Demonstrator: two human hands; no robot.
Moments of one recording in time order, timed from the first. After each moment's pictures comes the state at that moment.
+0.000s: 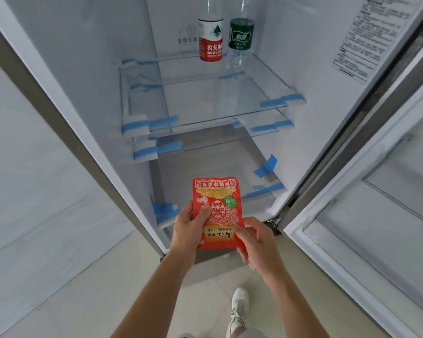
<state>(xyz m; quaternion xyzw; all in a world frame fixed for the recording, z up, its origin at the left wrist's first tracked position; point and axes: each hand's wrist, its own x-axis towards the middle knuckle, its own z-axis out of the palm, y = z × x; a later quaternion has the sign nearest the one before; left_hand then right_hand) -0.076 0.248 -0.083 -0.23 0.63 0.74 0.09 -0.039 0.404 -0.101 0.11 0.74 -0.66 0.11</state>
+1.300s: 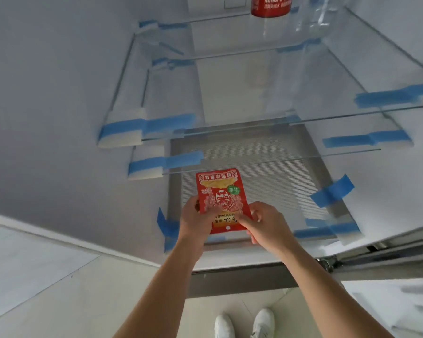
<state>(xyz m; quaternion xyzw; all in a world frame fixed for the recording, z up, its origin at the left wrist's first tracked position) -0.215 0.219 -0.179 -0.31 0.68 0.66 0.03 -0.237 0.381 -0.187 -0.05 0.87 -0.46 0.18</state>
